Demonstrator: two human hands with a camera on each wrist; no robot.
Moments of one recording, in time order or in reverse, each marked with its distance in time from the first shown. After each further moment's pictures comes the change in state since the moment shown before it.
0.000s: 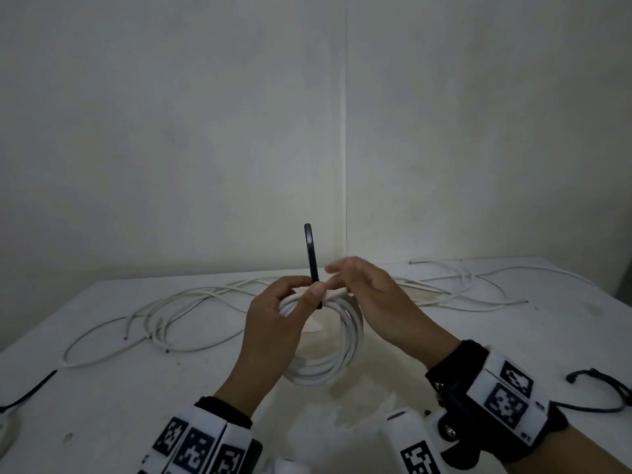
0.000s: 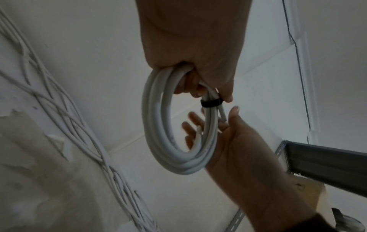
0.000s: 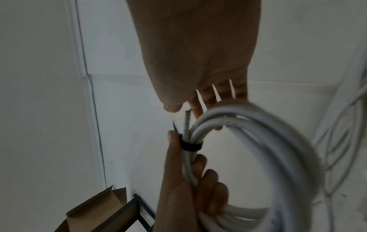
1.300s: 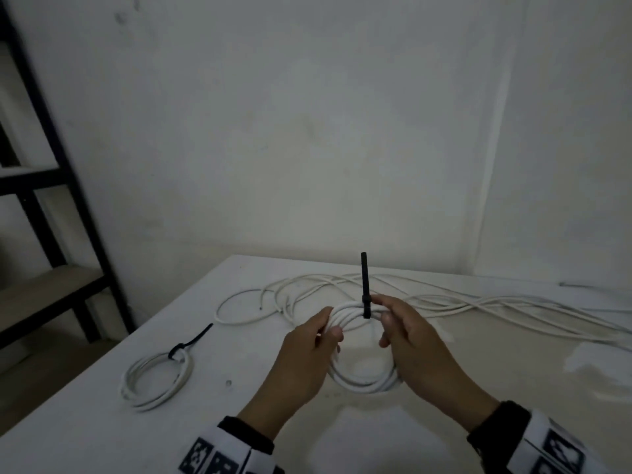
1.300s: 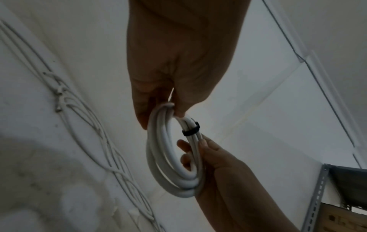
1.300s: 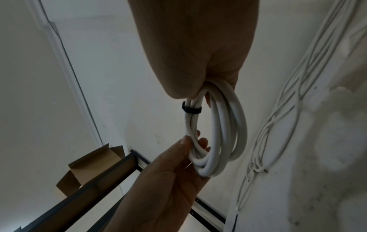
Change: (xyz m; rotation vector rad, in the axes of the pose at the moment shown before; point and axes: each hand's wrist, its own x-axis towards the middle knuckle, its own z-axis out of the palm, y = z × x) left_hand -0.024 -0.048 -0.148 0.418 -0.100 -0.169; right_hand 0.013 0.015 0.143 -0.064 -0.080 -0.054
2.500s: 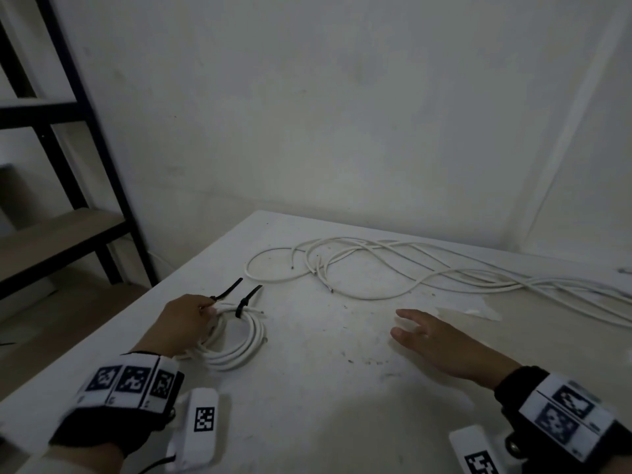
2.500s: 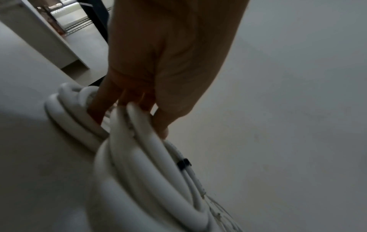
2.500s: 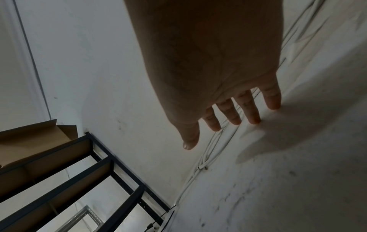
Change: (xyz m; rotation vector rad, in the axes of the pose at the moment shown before) left_hand -0.007 -0.144 -0.157 0.701 -0.012 -0.553; right_hand 0.021 0.053 0.030 -0.371 -0.506 0.427
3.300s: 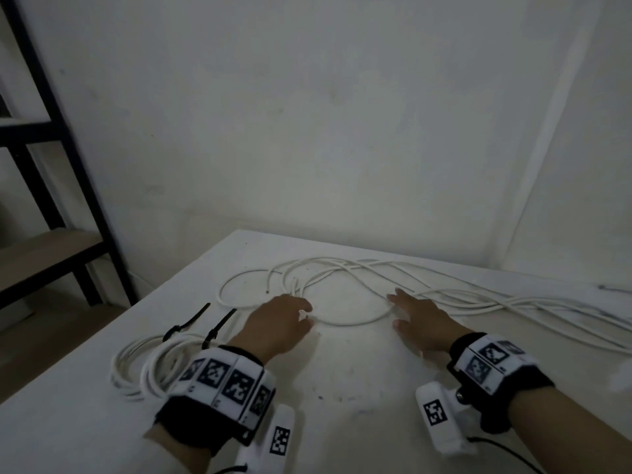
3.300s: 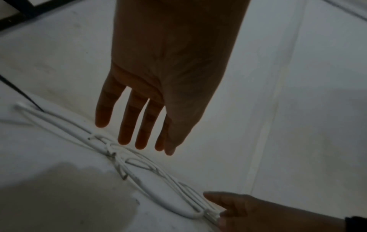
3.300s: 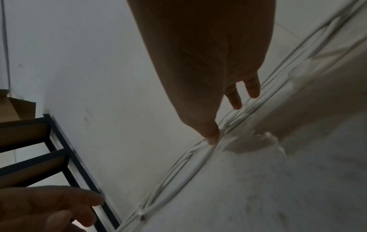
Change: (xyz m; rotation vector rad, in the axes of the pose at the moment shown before) left_hand 0.003 0.156 0.028 0.025 -0.187 0.335; right_hand 0.083 0.039 -0.048 -0.353 0.063 -0.019
